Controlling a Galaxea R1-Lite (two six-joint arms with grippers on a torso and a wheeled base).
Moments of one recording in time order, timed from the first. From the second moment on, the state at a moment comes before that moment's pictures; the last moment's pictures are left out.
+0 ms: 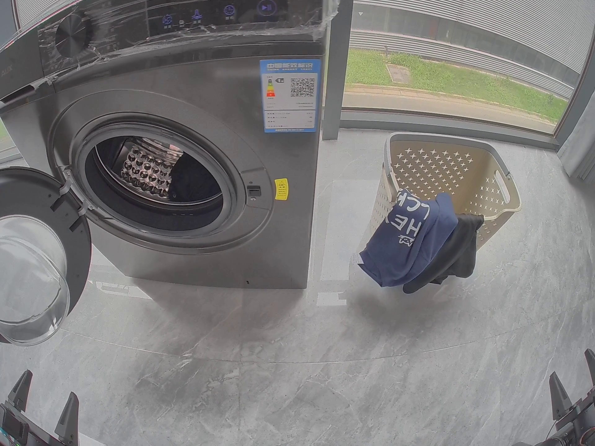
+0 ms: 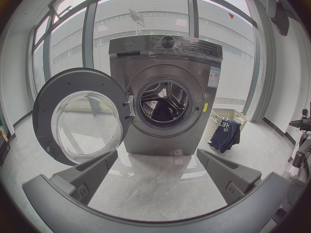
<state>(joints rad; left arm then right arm) 0.00 0.01 -0.02 0.00 0.01 -0.03 -0.01 0.01 -0.02 0.00 0.01 -0.02</state>
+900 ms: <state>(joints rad) 0.00 0.01 -0.02 0.00 0.01 -0.03 -0.01 0.01 -0.02 0.00 0.01 -0.02</state>
